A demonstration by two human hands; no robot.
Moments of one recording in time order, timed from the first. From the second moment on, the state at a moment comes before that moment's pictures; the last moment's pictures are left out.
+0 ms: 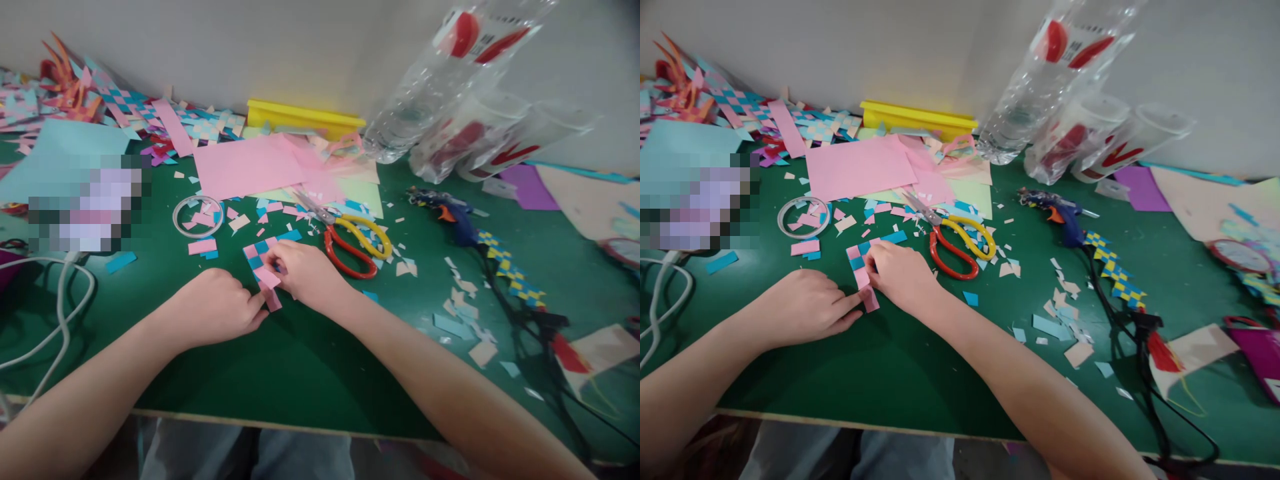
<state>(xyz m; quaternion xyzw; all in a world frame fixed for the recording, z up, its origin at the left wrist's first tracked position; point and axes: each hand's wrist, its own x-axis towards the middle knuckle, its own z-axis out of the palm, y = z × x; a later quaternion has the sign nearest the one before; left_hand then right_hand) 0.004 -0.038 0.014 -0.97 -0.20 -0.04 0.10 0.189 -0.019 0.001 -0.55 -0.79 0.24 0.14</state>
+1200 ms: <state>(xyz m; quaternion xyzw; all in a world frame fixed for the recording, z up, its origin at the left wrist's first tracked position) -0.006 -0.028 0.022 -0.98 -0.14 -0.14 0.10 0.212 -0.012 -0.004 -0.38 -0.88 -0.02 0.28</state>
